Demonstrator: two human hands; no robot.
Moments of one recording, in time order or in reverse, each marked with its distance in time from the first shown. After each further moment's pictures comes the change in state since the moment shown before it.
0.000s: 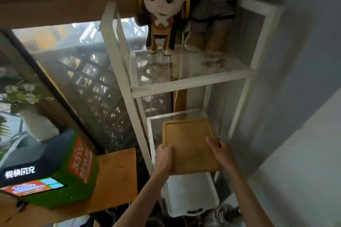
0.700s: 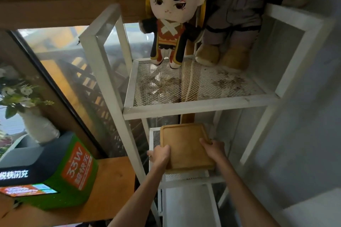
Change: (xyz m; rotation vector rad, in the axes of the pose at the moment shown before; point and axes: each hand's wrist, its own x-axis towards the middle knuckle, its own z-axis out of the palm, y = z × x) left_hand 0.106 0.028 0.012 0.295 0.212 -0.136; right_hand 0.127 -0.035 0.032 -0.210 -0.076 0.081
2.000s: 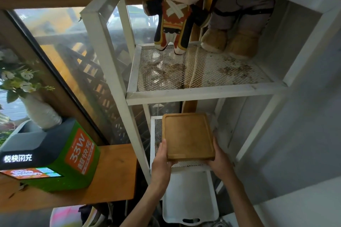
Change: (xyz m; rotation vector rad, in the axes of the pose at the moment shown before) left_hand -0.036 -0.075 0.009 -0.665 -0.215 0.225; right_hand -0.061 0.058 0.003 -0.136 -0.132 -0.288
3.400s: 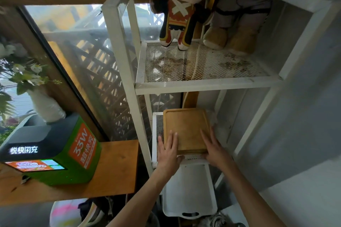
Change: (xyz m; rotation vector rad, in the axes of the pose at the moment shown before) left_hand 0.008 -0.009 0.002 1.485 -0.166 0.338; right_hand 0.009 -0.010 0.002 -0.694 -0.114 -0.081
